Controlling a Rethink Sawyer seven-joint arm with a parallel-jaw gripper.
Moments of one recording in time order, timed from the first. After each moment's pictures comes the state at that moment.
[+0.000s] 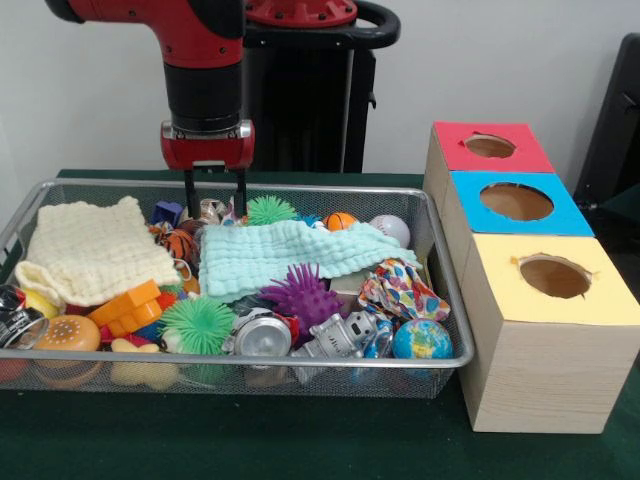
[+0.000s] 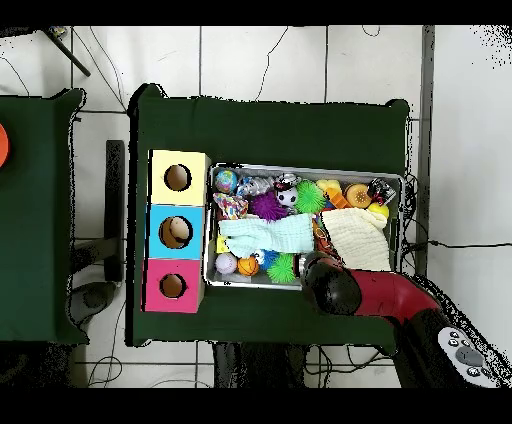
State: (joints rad) arm -0.72 -0.65 0.24 1.92 -0.50 0.29 1.57
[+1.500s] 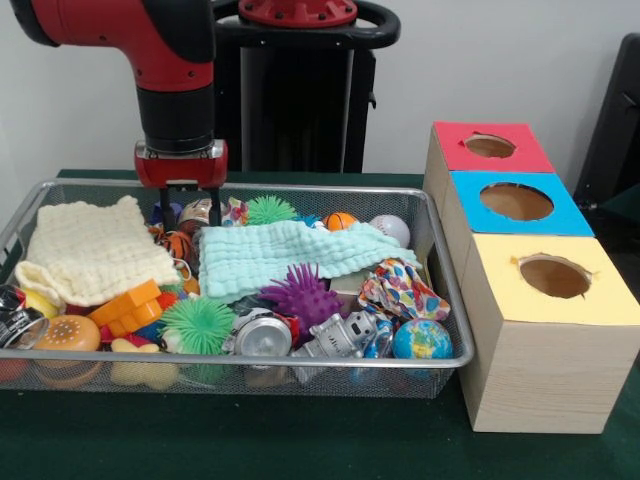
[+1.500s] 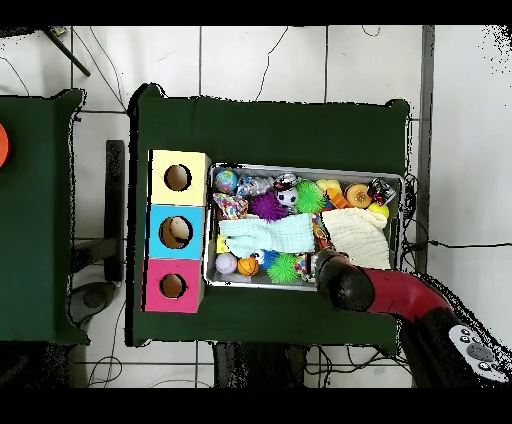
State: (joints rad) arm -0.78 -0.58 0.24 1.86 -0.53 0.28 1.57
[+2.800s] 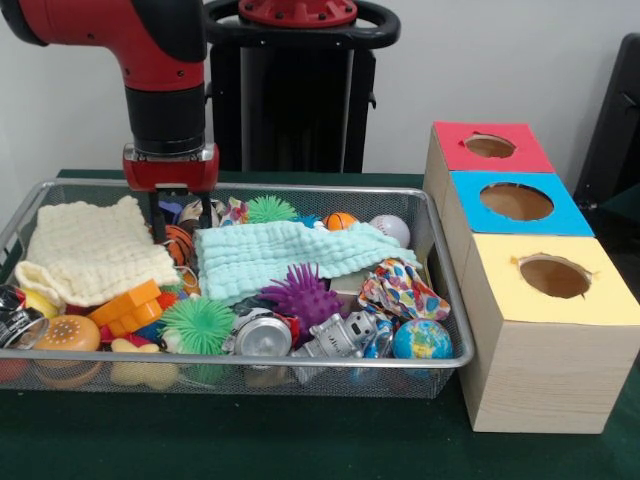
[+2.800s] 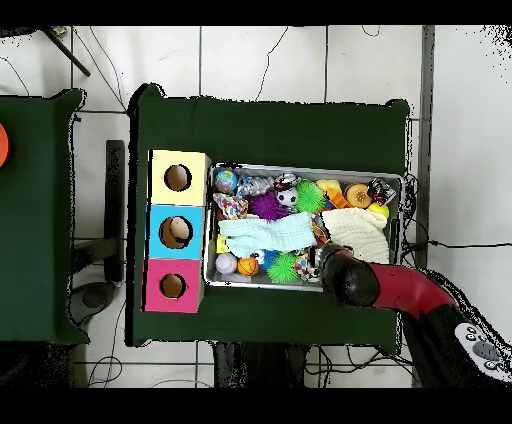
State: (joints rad) arm -0.79 -0.58 0.26 1.84 -0.53 0.28 1.57
